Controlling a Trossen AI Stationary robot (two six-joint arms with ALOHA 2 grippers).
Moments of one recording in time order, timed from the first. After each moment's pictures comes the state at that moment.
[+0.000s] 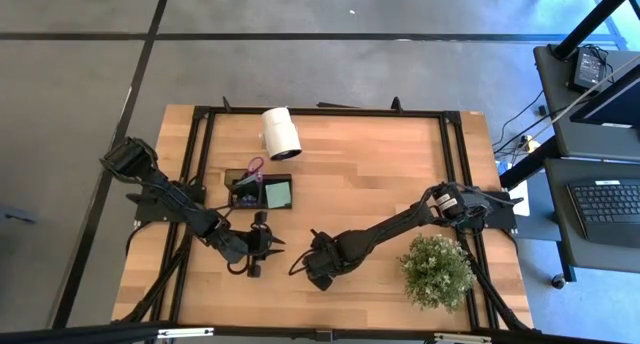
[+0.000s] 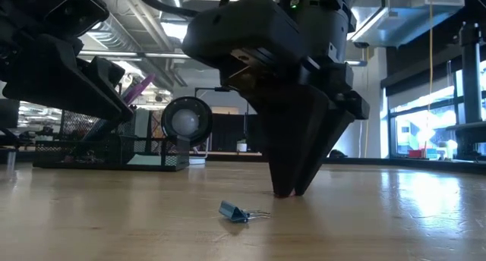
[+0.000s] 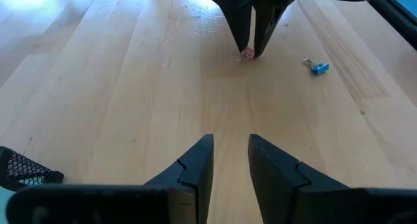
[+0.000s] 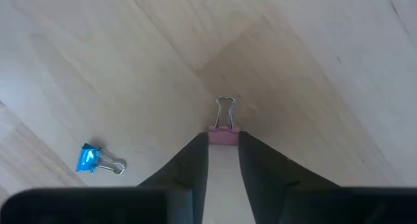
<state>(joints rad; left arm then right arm) -0.63 1.49 0.44 0.42 -0.56 -0.30 0.42 2.29 1.76 -0.88 -0.02 1.11</state>
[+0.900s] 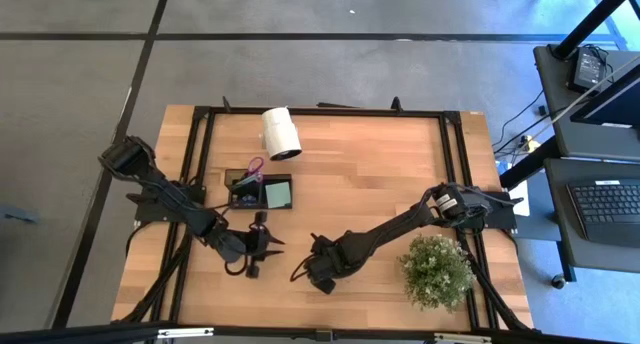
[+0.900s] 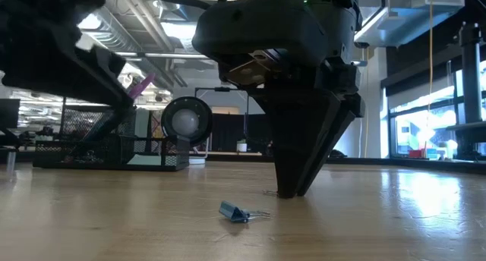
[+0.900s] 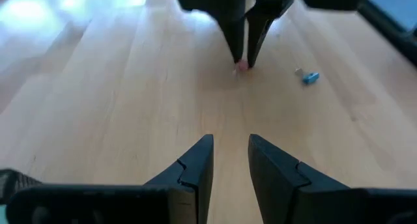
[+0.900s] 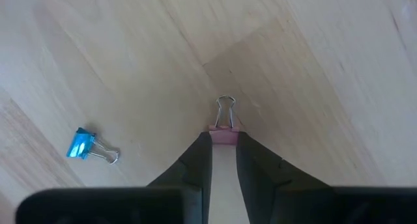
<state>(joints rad) -0.64 1.47 0.44 0.44 -0.56 -0.24 0.42 2.29 1.76 -0.91 0.06 1.02</state>
